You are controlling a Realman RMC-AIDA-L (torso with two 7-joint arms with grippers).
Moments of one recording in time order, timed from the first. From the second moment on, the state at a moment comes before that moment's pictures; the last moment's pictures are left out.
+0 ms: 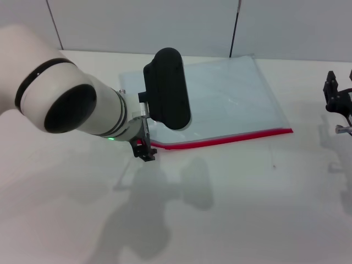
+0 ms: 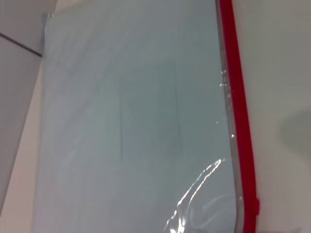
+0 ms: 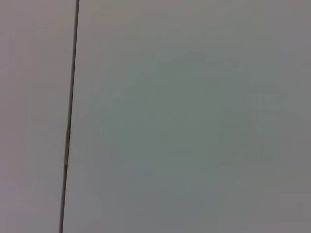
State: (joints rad) left arm -0.60 -2.03 -1.21 -1.32 2.87 -1.07 0.66; right arm 0.46 2.03 -2.38 -0.49 -1.92 0.86 2.82
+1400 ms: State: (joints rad) left arm -0.69 -2.02 -1.21 -1.13 2.87 -1.00 0.61; right arm 0.47 2.03 -2.39 -0.49 -1.92 0.86 2.82
